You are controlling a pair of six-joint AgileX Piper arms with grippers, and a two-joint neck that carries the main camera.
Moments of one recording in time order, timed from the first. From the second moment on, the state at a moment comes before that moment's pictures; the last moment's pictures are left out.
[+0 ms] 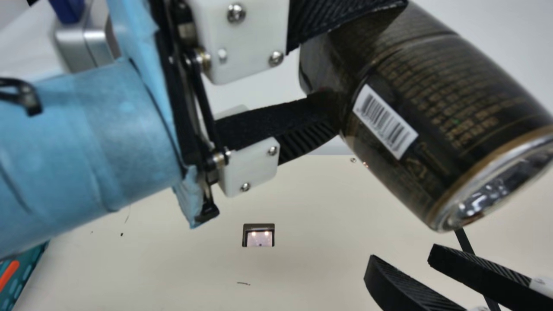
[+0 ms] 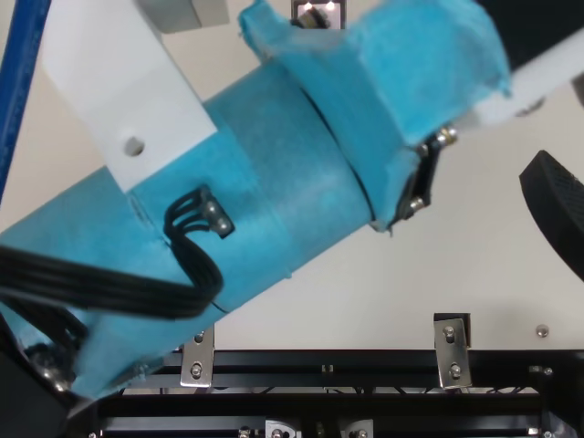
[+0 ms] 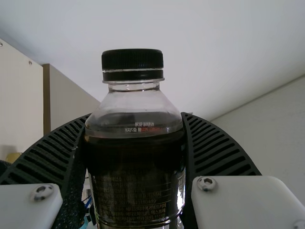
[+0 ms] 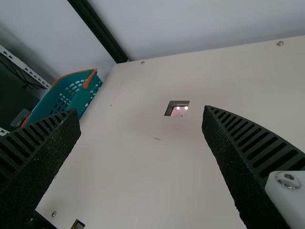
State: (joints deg) left arm -44.9 74.4 -76.2 -63.2 14.3 -25.4; right arm -28.3 41.4 -43.2 61.4 70.0 -42.1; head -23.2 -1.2
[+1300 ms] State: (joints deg) left arm -19.8 69.3 -58.8 -87.1 29.2 1.2; right arm -28.3 41.4 -43.2 61.4 70.0 -42.1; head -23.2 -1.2
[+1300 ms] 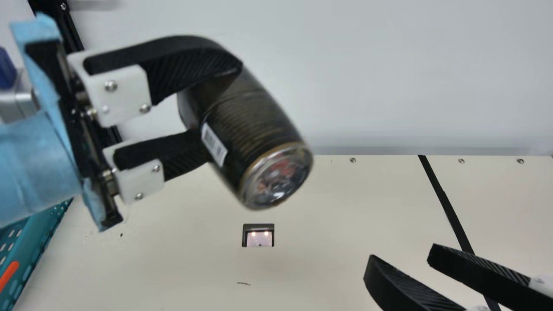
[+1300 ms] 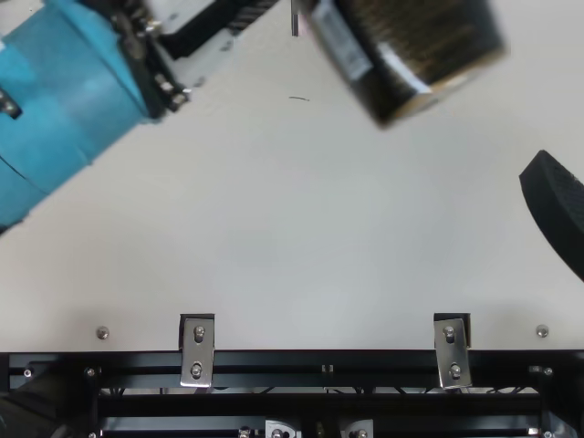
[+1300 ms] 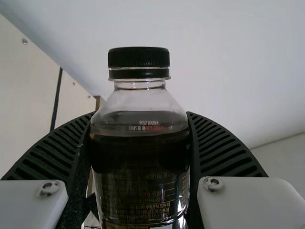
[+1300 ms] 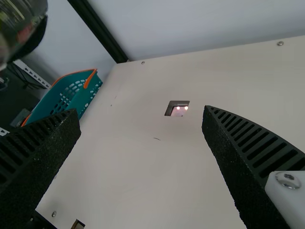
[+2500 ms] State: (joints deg) left arm 2.3 70.3 -37.8 -99.8 54.2 28.7; right arm -18.2 48.1 -41.8 68.1 64.0 -37.6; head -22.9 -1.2
